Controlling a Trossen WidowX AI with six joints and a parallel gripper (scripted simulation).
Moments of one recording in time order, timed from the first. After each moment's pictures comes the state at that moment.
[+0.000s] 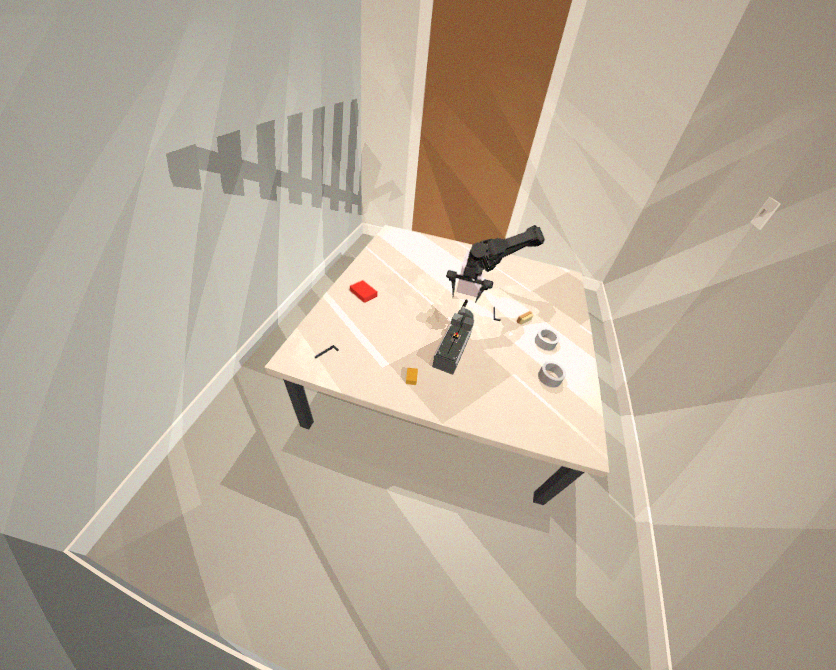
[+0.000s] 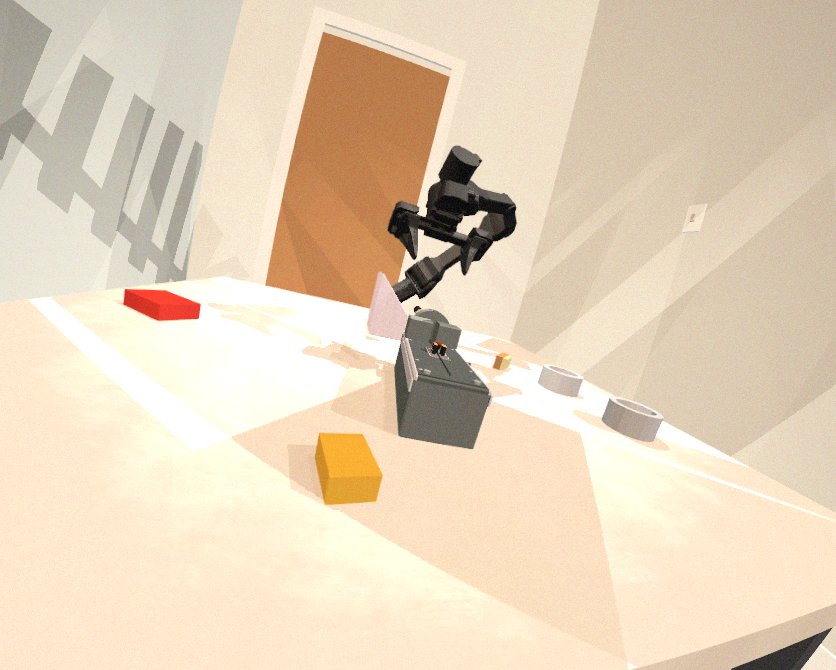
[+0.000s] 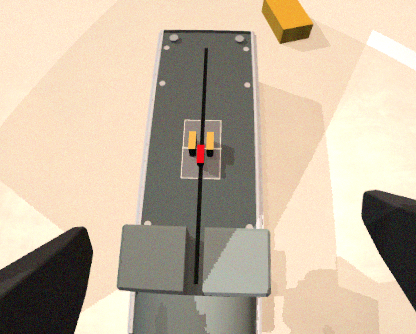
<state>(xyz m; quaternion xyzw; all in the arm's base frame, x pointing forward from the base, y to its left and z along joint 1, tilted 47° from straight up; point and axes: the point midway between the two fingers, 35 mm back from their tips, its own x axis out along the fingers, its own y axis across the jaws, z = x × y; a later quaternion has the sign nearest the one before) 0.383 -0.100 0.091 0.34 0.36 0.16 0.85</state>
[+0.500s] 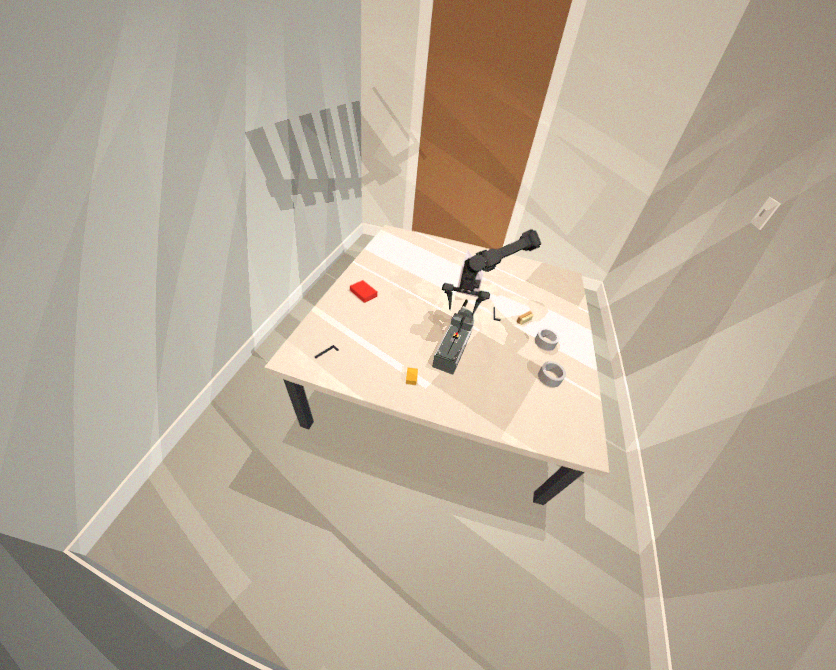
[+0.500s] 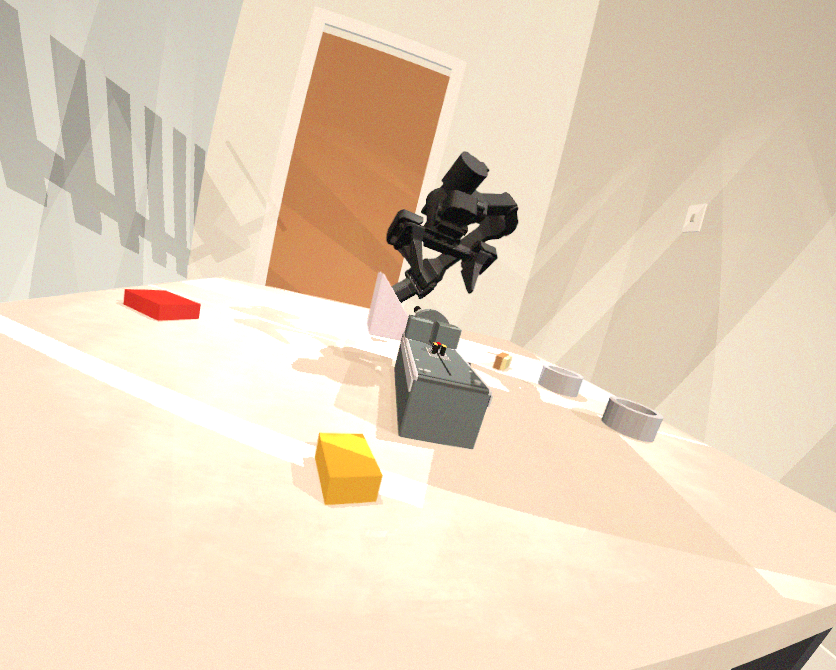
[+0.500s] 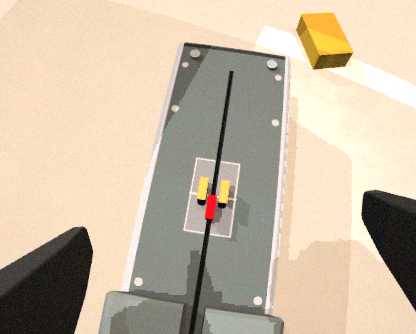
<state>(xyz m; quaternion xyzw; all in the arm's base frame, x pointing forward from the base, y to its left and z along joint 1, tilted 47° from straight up) 0.430 -0.082 0.074 0.31 0.34 0.20 0.87</state>
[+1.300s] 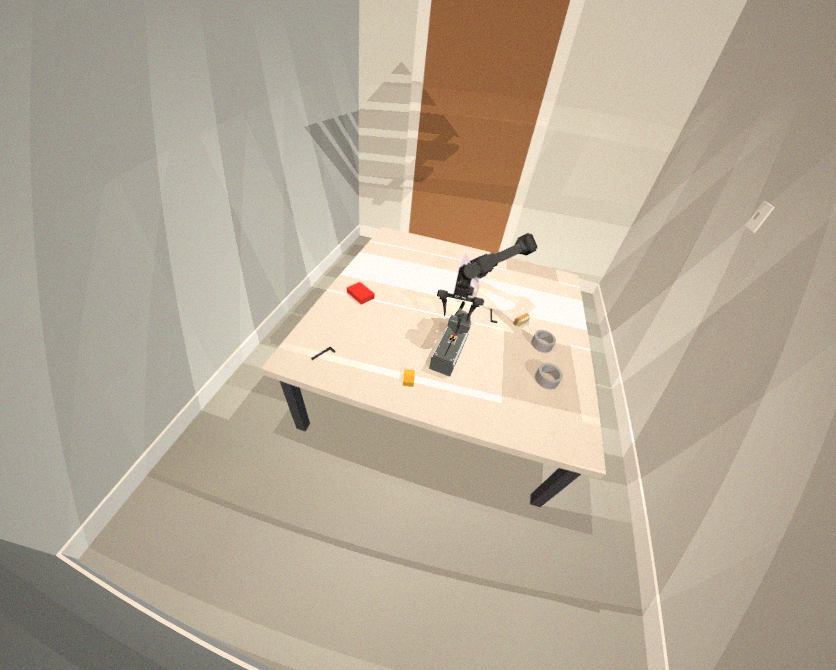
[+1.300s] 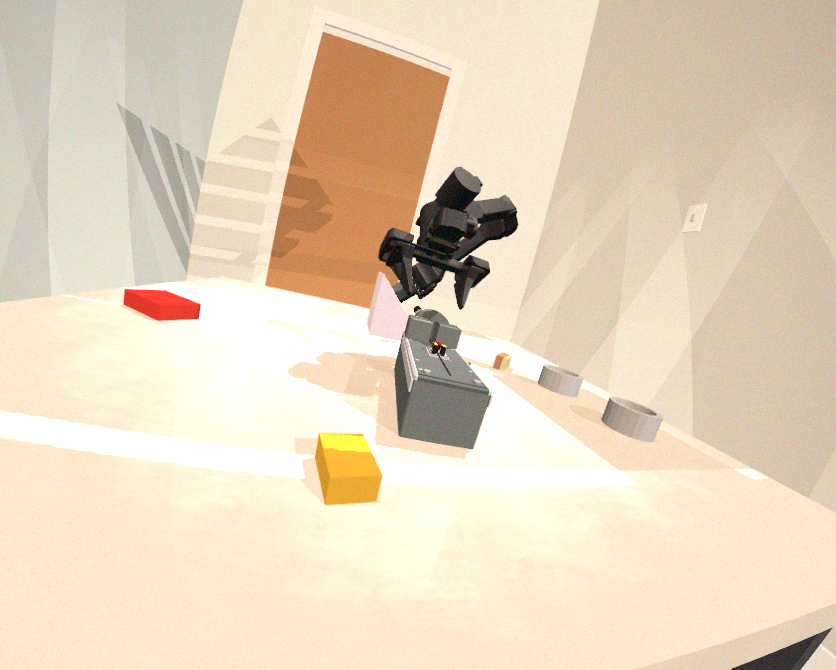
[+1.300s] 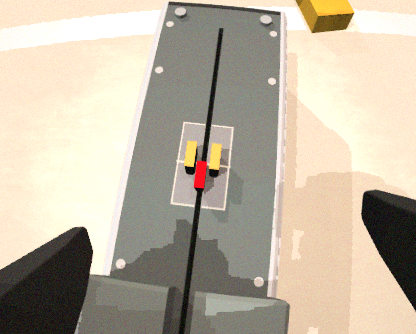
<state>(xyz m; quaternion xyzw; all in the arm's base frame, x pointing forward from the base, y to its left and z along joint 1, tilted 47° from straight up) 0.426 -0.065 0.051 0.32 0.36 0.20 0.86</state>
